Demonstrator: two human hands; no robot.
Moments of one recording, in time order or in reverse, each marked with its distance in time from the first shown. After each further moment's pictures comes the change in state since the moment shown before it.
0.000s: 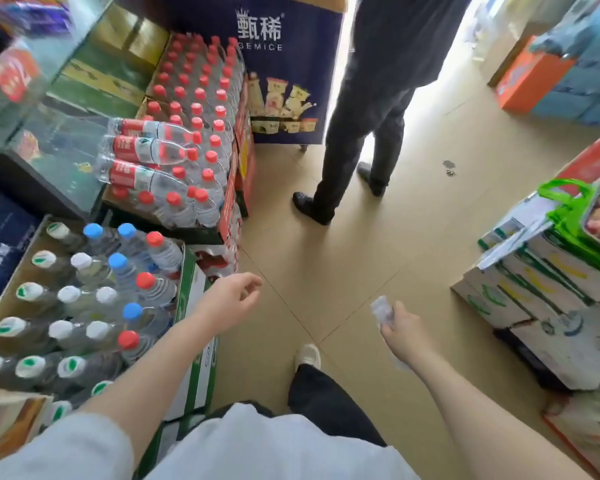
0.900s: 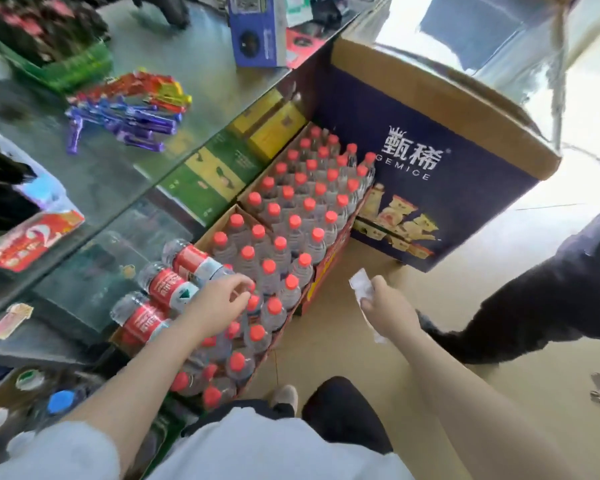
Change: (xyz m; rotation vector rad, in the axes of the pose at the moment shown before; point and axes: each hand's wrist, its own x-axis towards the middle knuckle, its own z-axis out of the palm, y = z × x) left_hand 0.368 -0.079 -0.247 -0.172 0.388 -0.417; right_hand 0.451 -0.439 -0.163 -0.329 -0.071 -0.610
